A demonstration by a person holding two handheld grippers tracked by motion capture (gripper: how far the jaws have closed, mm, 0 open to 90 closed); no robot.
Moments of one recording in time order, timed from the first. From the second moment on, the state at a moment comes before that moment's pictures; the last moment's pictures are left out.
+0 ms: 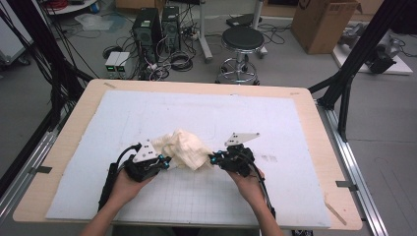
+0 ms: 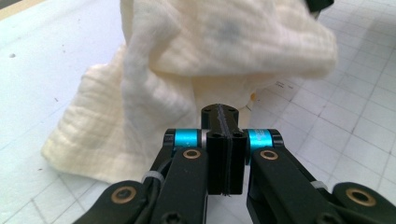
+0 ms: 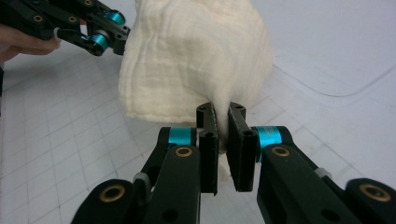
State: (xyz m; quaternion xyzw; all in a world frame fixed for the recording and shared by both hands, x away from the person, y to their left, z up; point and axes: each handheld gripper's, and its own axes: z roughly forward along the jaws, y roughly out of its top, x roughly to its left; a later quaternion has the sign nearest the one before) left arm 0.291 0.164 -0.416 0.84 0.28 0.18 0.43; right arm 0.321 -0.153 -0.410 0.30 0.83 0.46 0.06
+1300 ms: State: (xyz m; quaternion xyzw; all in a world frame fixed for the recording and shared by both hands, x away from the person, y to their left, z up) left arm 0.304 0.134 -0.421 0.86 0.26 0.16 0.42; right arm 0.308 -0.203 -0.418 0.34 0.83 0.44 0.08
